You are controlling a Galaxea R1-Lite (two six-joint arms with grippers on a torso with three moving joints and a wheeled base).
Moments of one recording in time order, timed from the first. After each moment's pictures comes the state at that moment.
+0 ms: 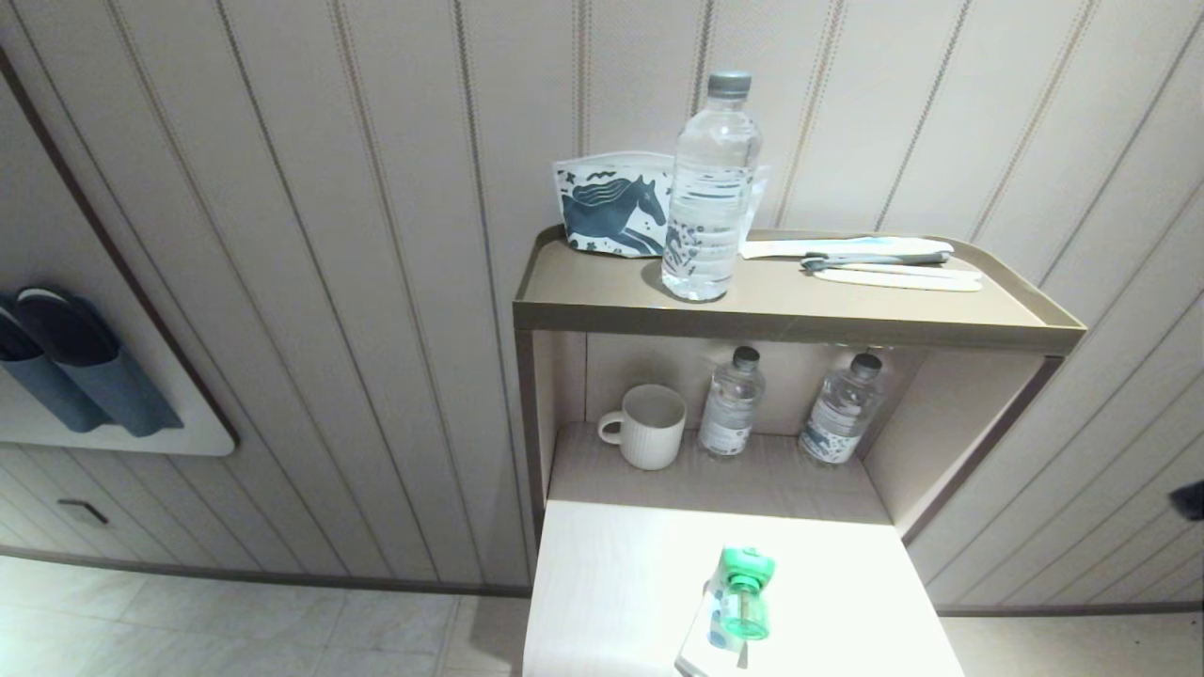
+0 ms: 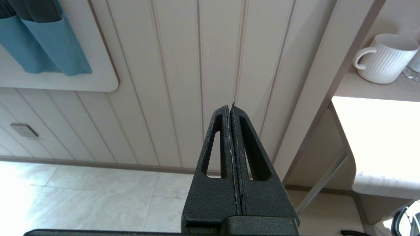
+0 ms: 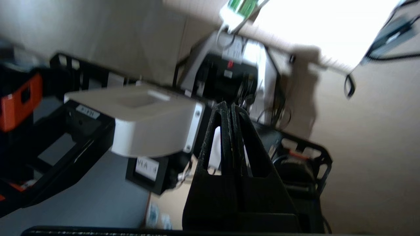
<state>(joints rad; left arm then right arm) 0.00 0.00 0.00 0.00 -0.01 0.01 0.31 1.38 -1.89 1.50 0.30 0.21</state>
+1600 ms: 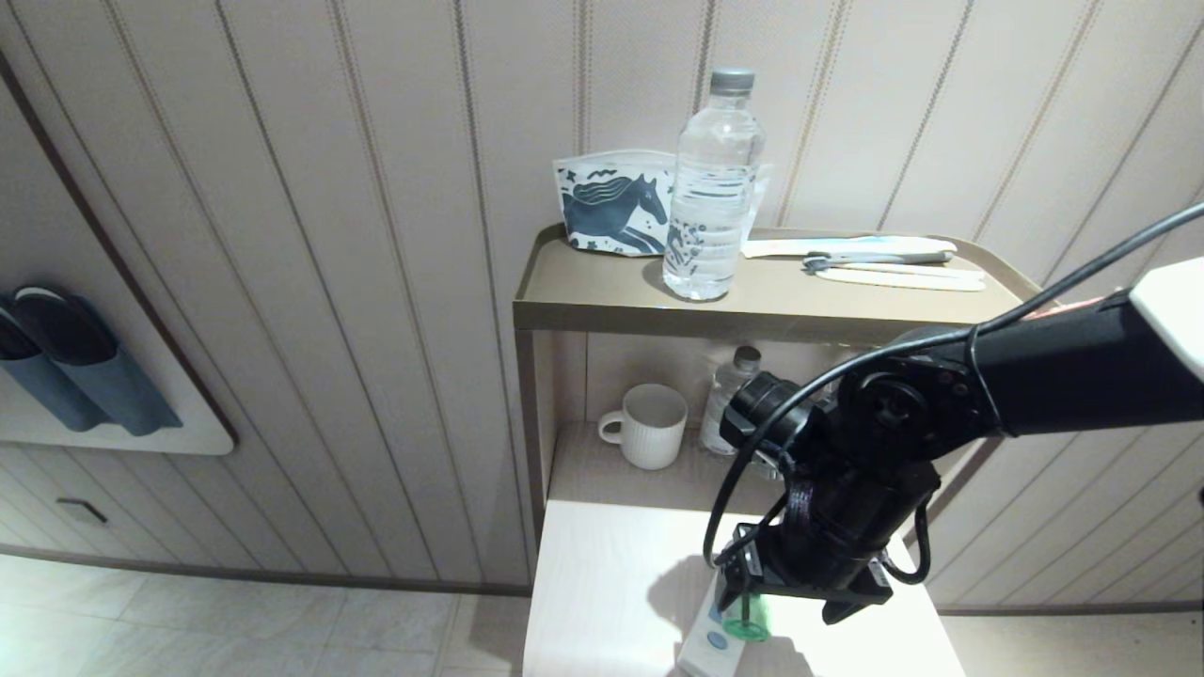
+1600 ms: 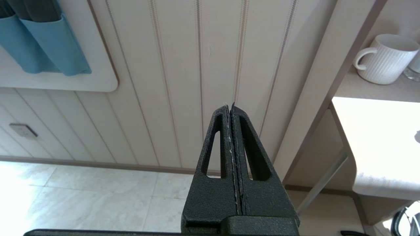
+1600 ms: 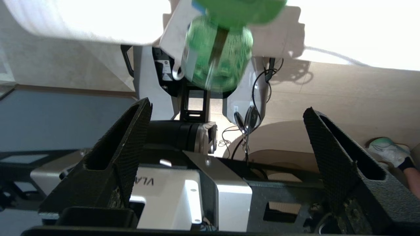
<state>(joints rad) 0.00 0.00 0.00 0.00 -0.01 0.01 0.56 1.95 -1.32 0.75 0.06 0.65</state>
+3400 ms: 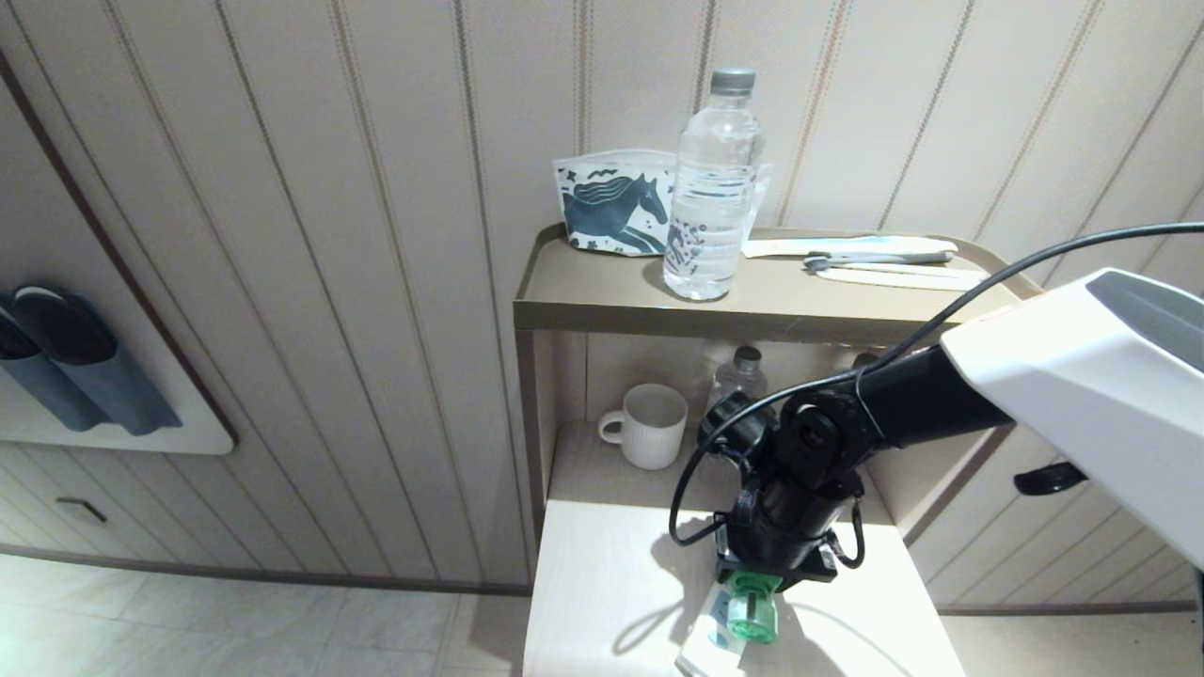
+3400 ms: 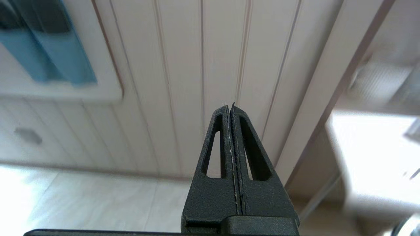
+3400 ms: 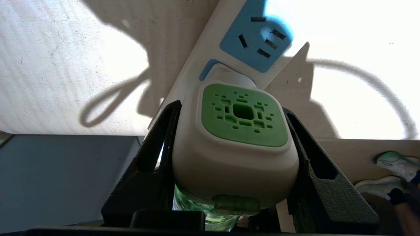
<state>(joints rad) 0.00 0.09 -0.16 0.01 0.01 -0.02 0.49 2.15 -1.35 0.55 -0.01 0.64</state>
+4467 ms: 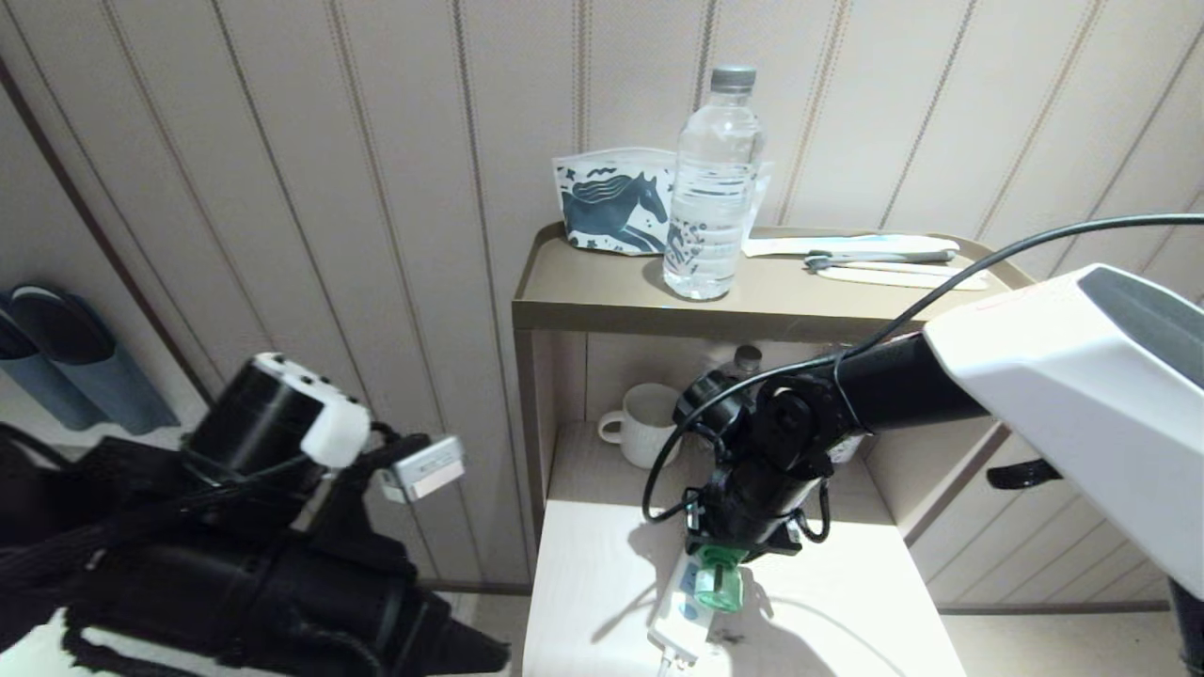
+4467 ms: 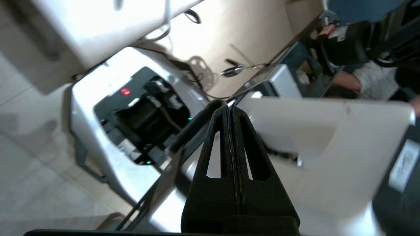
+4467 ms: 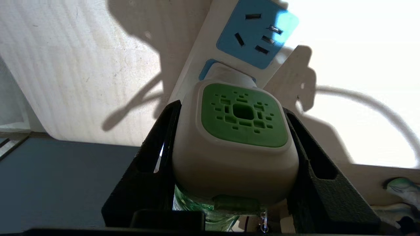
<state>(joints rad) -0.72 1.52 -0.83 0.21 -0.50 -0.29 0.52 2.19 -1.47 0.55 -0.01 0.64</state>
